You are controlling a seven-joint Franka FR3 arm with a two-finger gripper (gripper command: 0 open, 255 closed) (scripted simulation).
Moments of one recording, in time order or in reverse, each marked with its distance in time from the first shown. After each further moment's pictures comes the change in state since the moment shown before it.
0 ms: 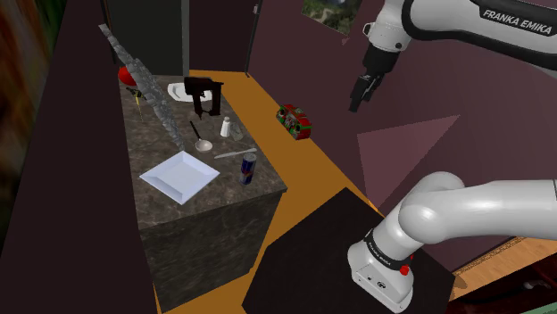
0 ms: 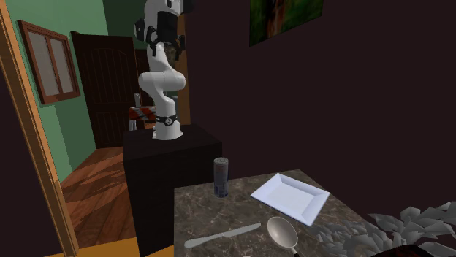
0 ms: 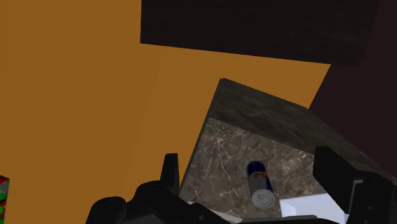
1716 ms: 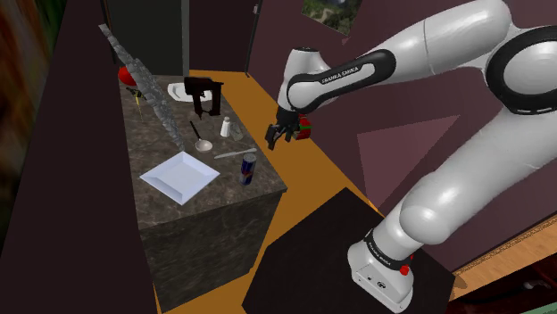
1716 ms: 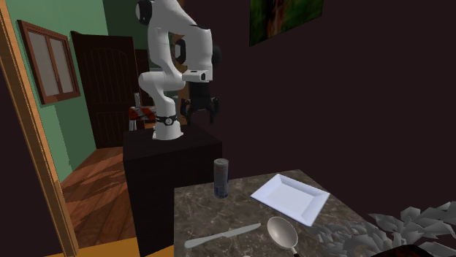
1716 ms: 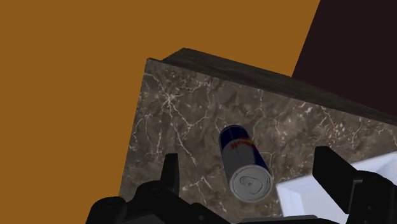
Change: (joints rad) arm 0.035 0.716 0.059 -0.043 0.103 0.754 0.182
